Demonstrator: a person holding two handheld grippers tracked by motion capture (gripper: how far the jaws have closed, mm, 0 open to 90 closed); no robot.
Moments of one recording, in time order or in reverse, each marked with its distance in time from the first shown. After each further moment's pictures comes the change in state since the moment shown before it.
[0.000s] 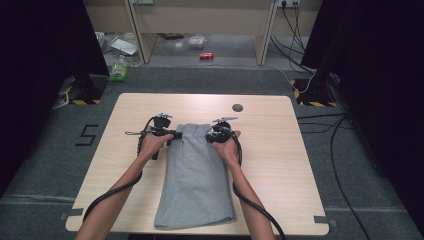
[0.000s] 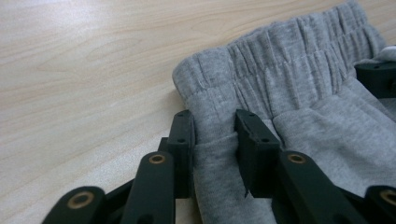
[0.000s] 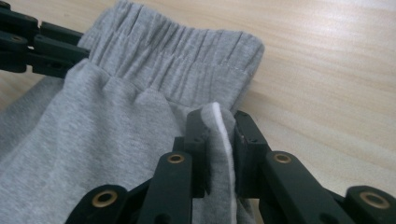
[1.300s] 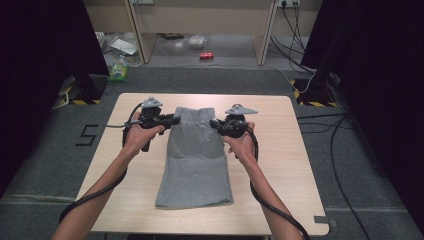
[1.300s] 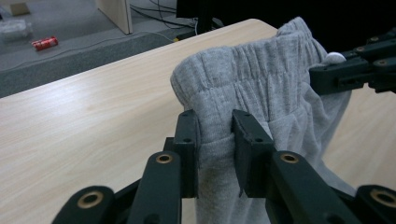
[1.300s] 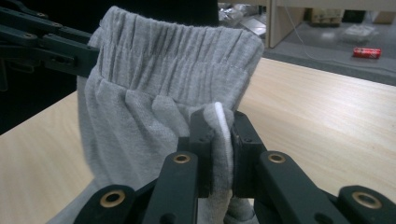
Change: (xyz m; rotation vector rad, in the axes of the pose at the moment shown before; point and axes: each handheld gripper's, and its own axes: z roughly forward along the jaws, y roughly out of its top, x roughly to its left) left arm -0.042 0.028 -0.111 -0.260 -0.109 0.195; right arm 0.014 0.024 -0.099 -0.273 0.125 -0.124
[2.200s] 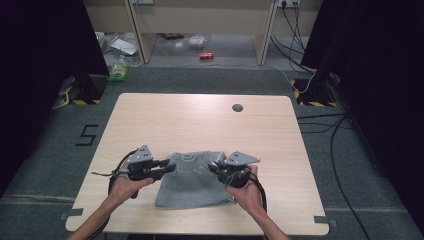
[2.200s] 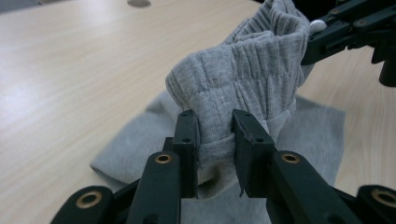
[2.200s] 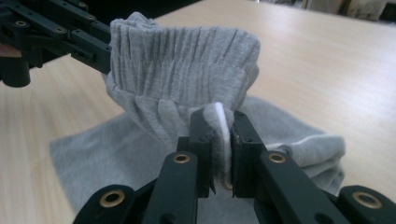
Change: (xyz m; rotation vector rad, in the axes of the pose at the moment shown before) left arm -0.056 -0.114 -0.052 0.022 -0.164 0.081; right arm 0.074 -0.092 -0.063 0.052 0.072 -0.129
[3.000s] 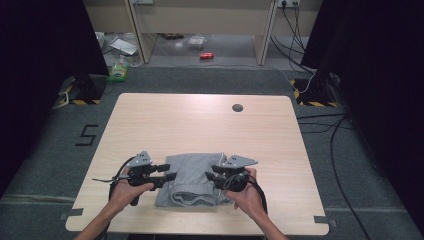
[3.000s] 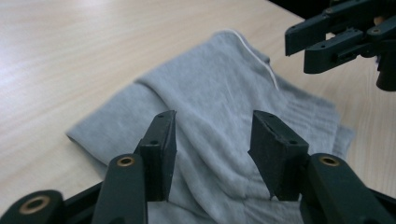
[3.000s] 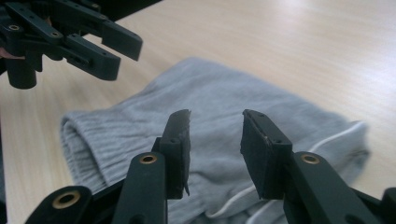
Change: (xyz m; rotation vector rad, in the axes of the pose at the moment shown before) left arm -0.005 -0.018 0.003 0.018 -0.028 -0.080; right arm 0.006 -0.008 0.002 0.061 0.036 0.030
